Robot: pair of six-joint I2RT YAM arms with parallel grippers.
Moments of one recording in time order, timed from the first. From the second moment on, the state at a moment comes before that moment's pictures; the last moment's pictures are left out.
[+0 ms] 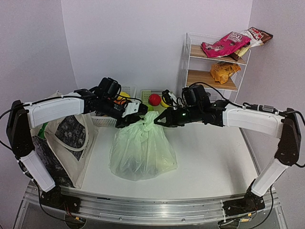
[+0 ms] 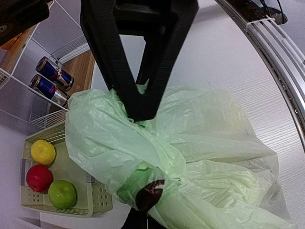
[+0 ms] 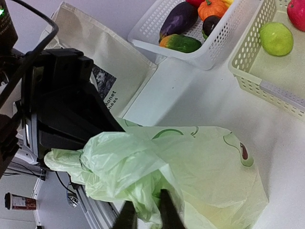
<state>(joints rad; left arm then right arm) -0.70 1.65 1.37 -0.44 0.61 0.98 0.79 1.64 1.29 -0.22 -0.38 0.51</state>
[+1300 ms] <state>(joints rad) -0.68 1.52 1.08 -0.13 0.38 1.47 0.86 1.56 0.95 -0.14 -0.24 0.59</state>
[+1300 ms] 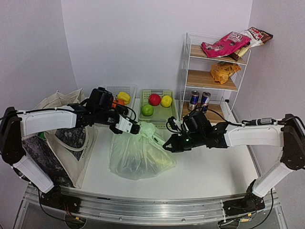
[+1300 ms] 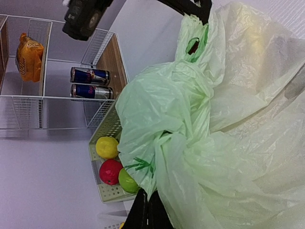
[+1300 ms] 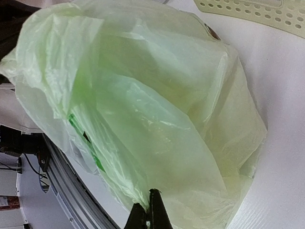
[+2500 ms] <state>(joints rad) -0.62 1.53 1.51 -0.71 0.77 0.67 0.88 1.63 0.90 0.01 -0.29 0.63</state>
